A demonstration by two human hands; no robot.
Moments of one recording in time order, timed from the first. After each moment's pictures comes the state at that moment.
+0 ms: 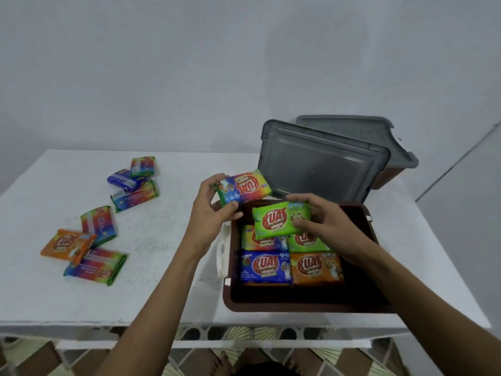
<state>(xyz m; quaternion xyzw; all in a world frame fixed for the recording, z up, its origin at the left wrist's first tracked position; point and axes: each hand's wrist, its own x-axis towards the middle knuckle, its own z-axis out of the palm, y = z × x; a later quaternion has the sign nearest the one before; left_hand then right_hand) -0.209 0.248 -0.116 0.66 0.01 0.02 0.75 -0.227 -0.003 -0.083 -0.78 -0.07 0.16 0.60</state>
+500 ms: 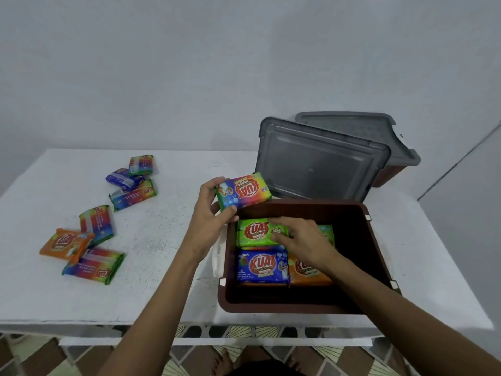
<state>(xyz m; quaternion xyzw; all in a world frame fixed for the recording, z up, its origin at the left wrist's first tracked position) -0.211 0.240 -0.122 0.70 0.02 0.02 0.71 -0.218 0.024 -0.131 -0.92 -0.11 0.14 0.35</state>
